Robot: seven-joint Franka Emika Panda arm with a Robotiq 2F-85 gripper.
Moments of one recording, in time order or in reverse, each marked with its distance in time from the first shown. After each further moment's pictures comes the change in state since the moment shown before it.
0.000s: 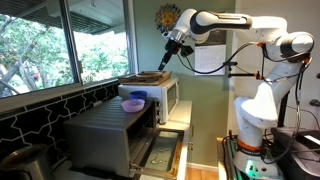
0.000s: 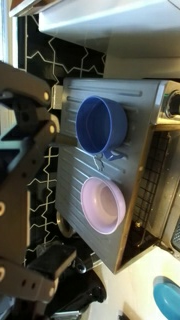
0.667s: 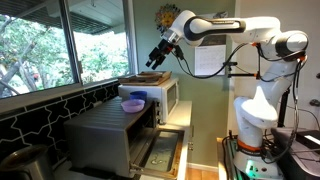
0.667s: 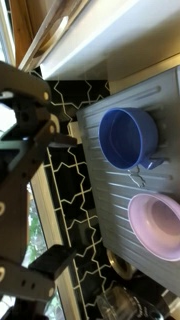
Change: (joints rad) arm 0.022 0.064 0.010 0.000 -0.066 0.225 0.394
